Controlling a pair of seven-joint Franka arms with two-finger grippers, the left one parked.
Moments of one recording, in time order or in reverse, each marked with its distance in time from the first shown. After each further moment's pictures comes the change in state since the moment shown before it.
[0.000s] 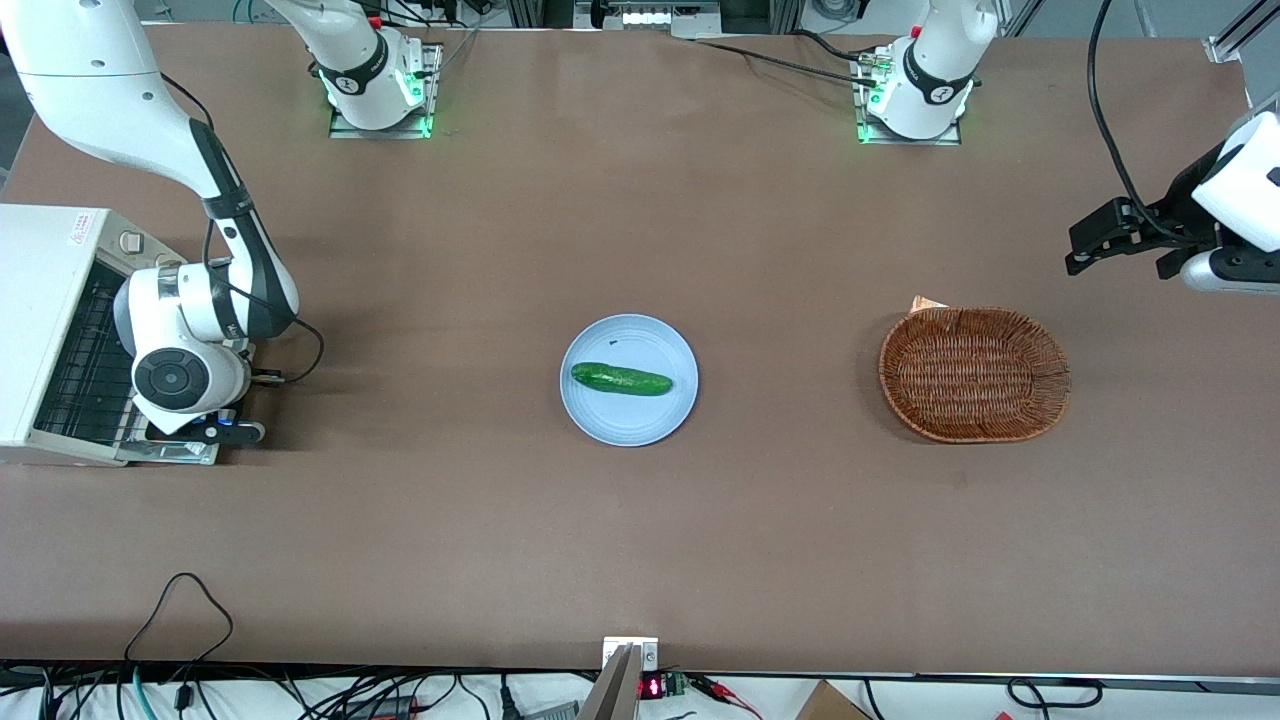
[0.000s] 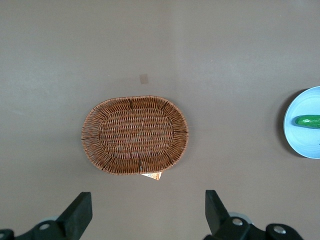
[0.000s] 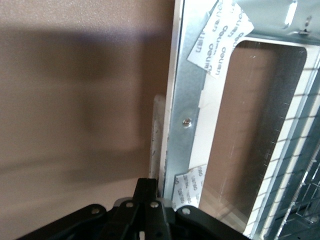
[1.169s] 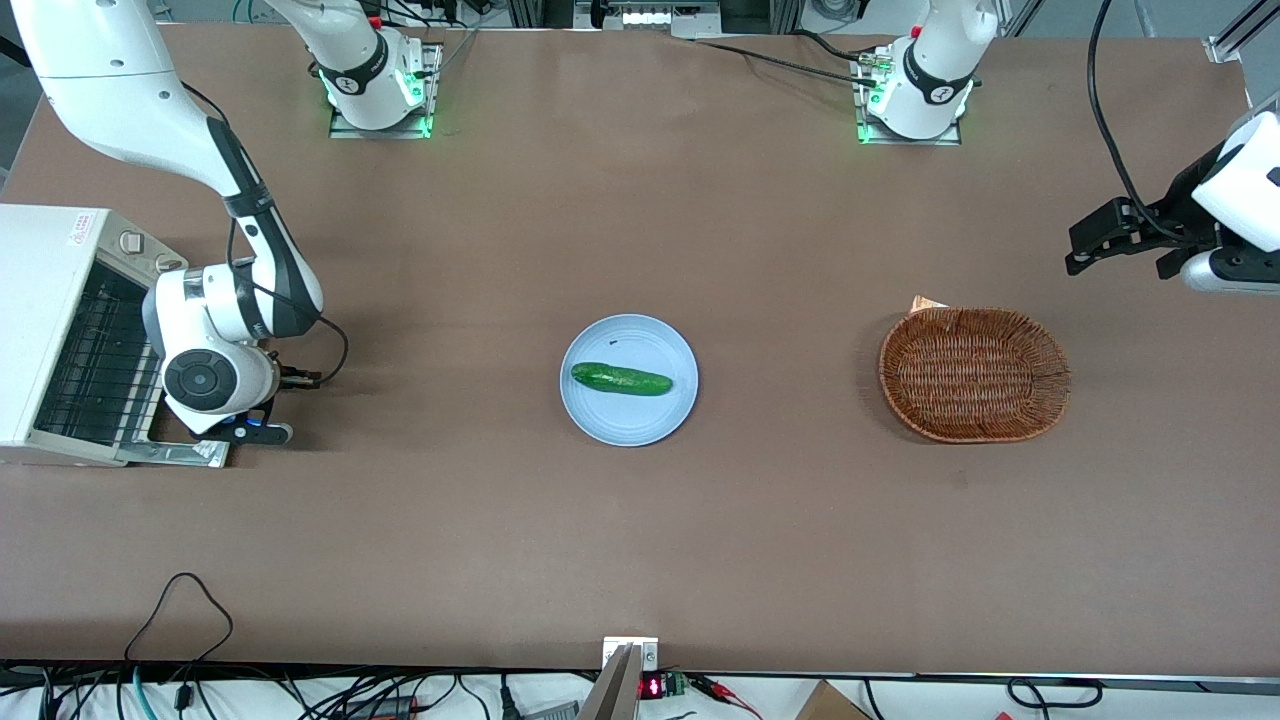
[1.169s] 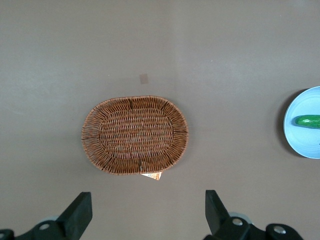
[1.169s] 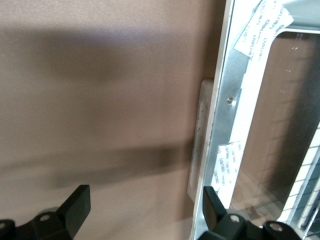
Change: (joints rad) arm 0.021 -0.004 0.052 -0.001 0.046 -0.022 0.070
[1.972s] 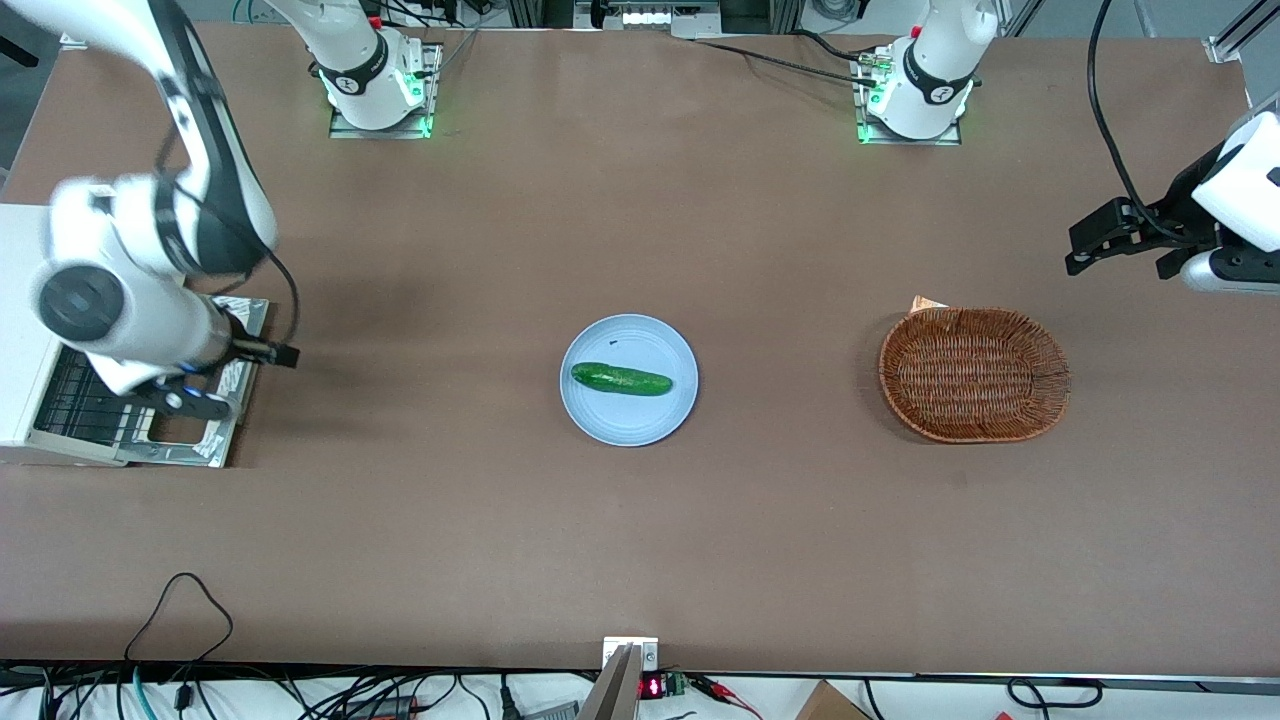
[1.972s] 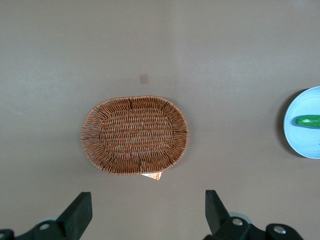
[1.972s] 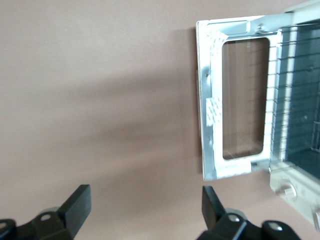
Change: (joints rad) arm -0.007 -0.351 0.069 0.017 0.232 -0.216 0.001
